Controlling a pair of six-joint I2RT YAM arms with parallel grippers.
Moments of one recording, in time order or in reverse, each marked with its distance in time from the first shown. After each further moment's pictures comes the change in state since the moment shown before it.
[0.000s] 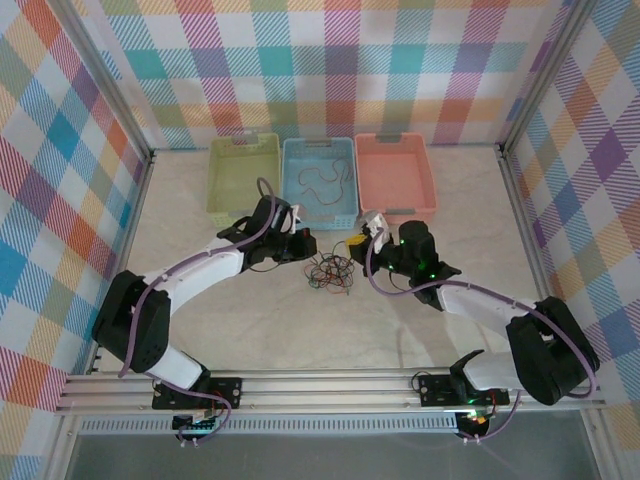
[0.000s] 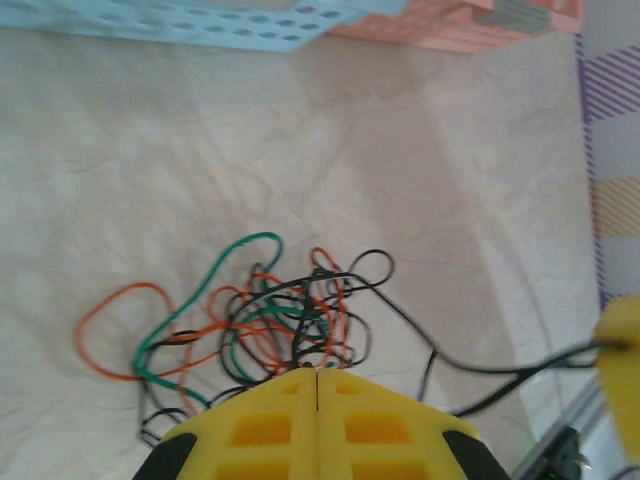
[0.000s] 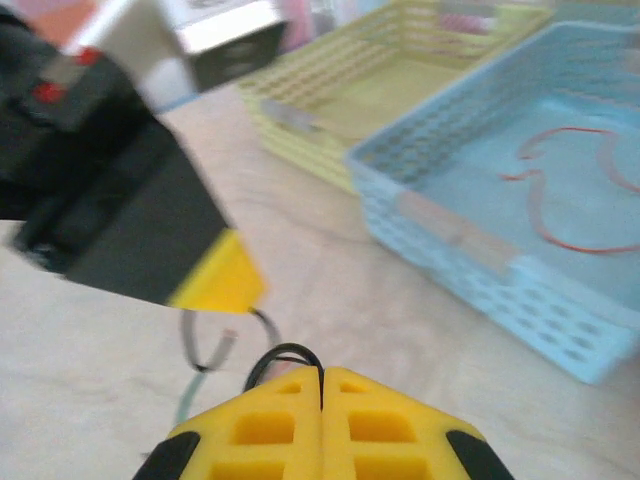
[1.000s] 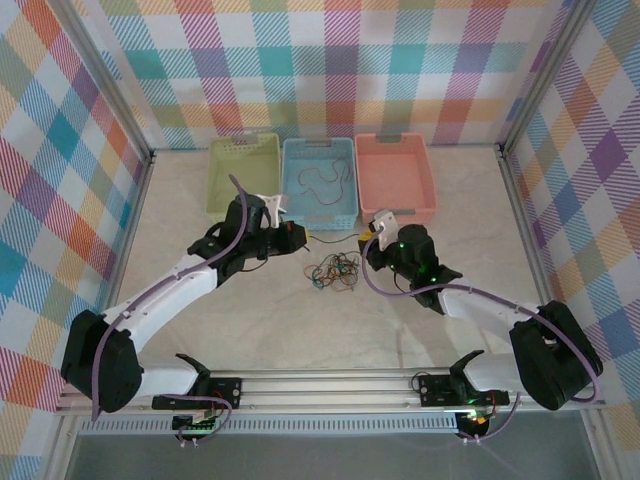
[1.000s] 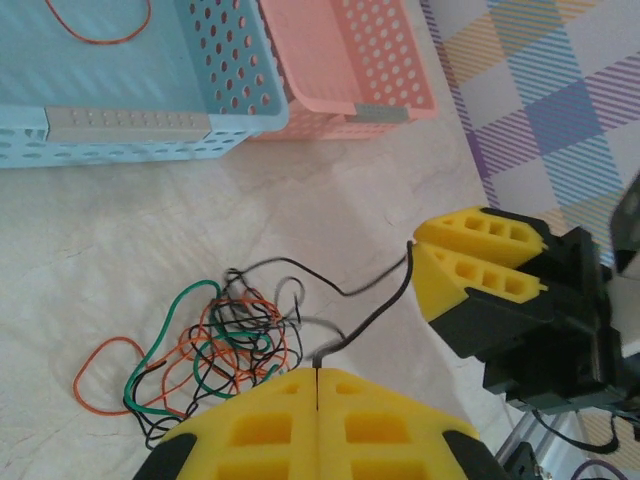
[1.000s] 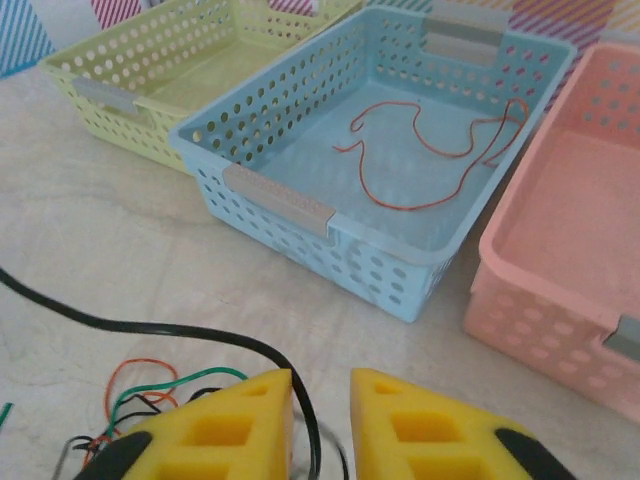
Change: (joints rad) left arm 0.028 -0.238 -0.079 0.089 0.024 0.023; right arm 0.012 -0.021 -0.023 -0.027 0.272 -0.018
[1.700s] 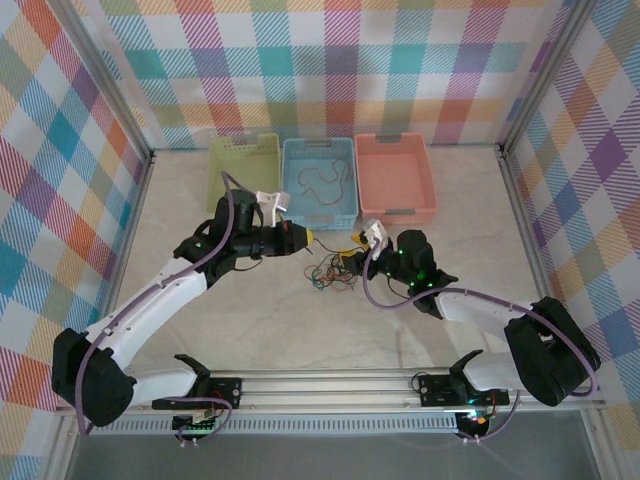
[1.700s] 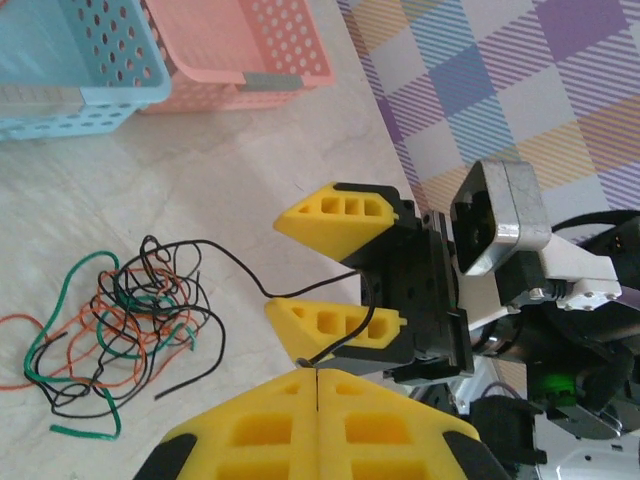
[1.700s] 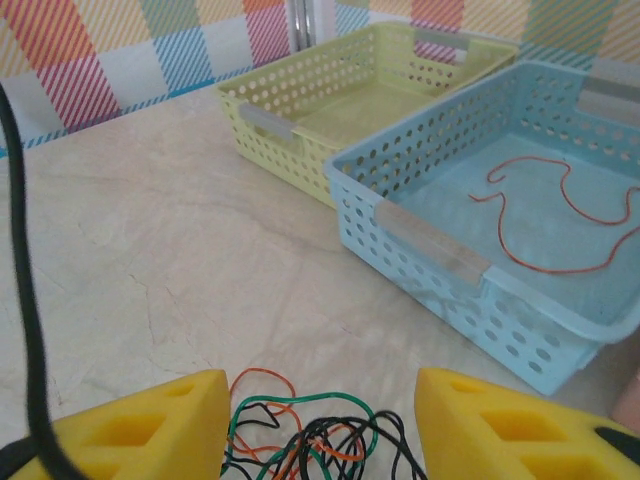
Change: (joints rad) left arm -0.020 -0.082 0.070 -0.132 0.158 -0.003; right arm 0.037 0.024 -0.044 0.168 -0.229 -0.055
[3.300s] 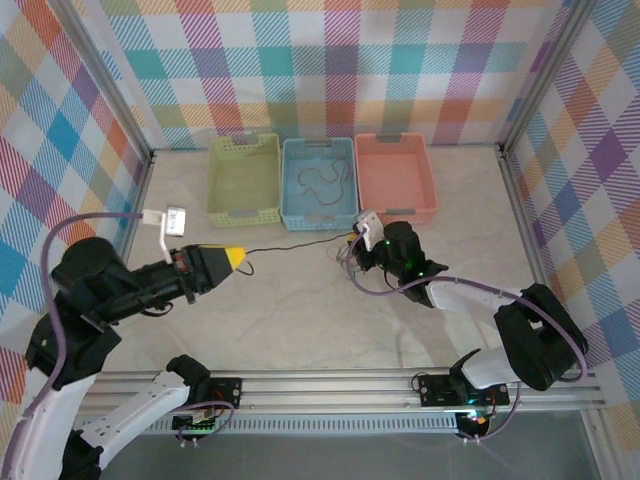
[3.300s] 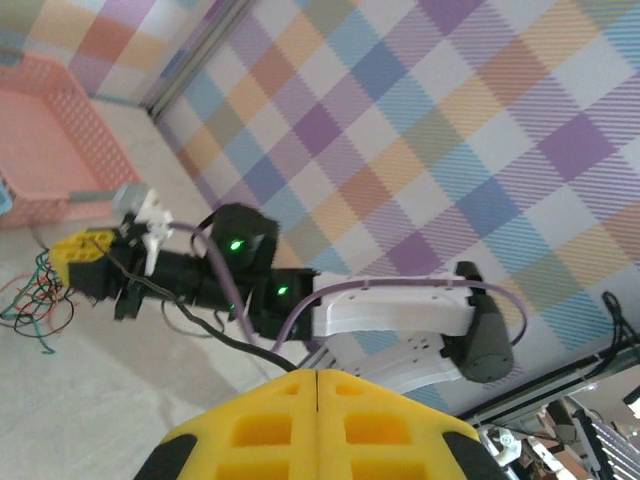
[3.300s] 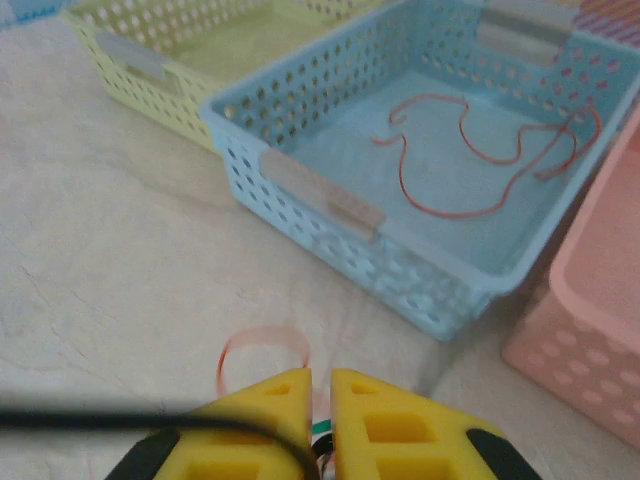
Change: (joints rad) left arm -0.010 -0.541 0.343 -0.406 -0.006 -0.106; right arm 0.016 0.099 0.112 -0.167 0.247 -0.026
